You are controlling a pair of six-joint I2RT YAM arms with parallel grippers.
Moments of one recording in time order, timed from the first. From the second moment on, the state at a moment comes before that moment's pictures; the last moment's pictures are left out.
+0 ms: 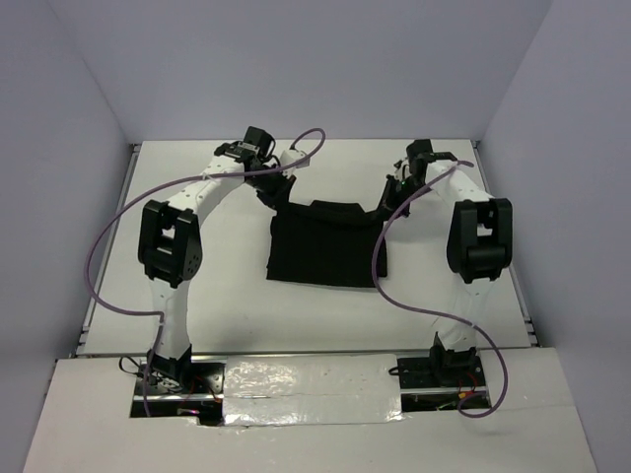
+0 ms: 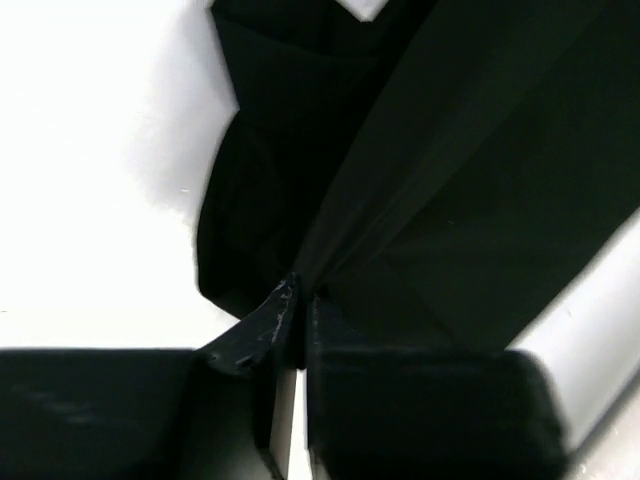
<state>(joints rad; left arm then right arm) -0.33 2.07 1.85 -0.88 0.52 0.42 0.07 1.96 1.56 -0.91 -0.54 0.41</state>
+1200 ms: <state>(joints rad) -0.39 2.05 1.69 -0.67 0.46 0.20 0.22 1.94 1.37 -0.44 -0.31 0.49</state>
